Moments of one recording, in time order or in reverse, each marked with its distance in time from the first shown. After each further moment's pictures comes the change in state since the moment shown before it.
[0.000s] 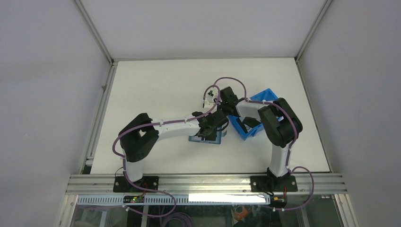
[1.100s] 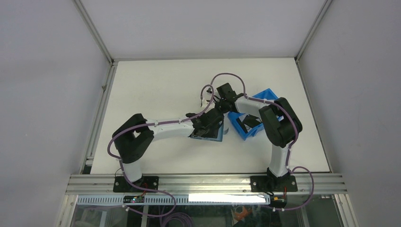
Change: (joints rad) left arm 0.041 -0.056 -0.106 0.170 0.085 0.048; right arm 0.000 0.000 0.092 -0.147 0.078 -0.101
